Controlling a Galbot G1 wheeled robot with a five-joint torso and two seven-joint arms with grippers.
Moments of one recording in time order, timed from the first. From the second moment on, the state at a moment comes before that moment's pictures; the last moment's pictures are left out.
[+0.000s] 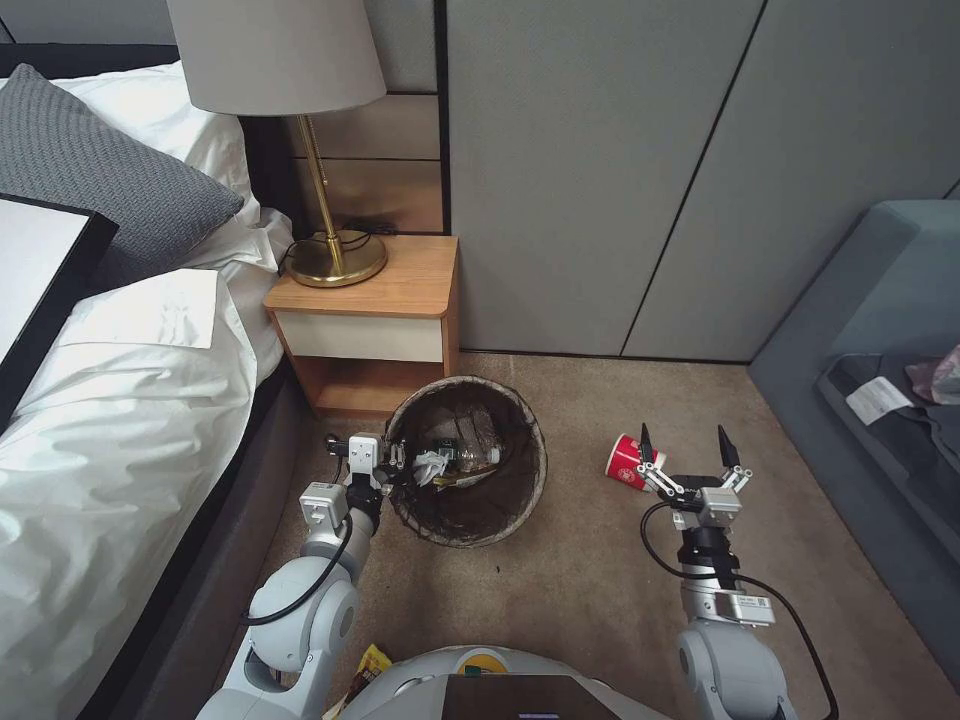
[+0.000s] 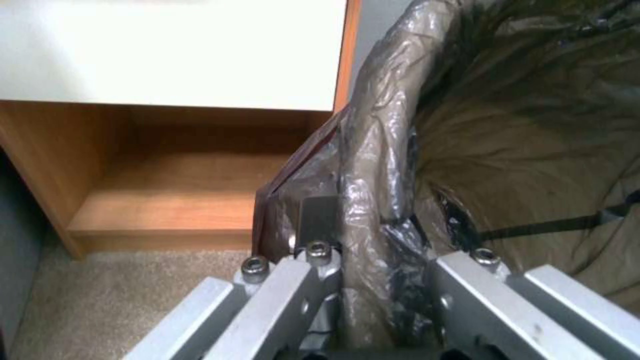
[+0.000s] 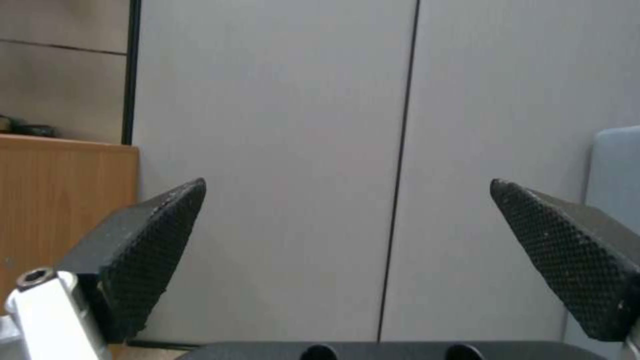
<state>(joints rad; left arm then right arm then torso) 1.55 -1.41 -0.38 -2.25 -0.23 0.42 -0.07 -1.65 1.47 0.71 1.92 0.08 0.63 -0.01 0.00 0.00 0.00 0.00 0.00</state>
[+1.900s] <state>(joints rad) 1.54 -1.40 -0.39 -2.25 -0.21 0.42 -0.07 -1.54 1.46 0.64 1.92 0.04 0.52 0.01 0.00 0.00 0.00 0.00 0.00</state>
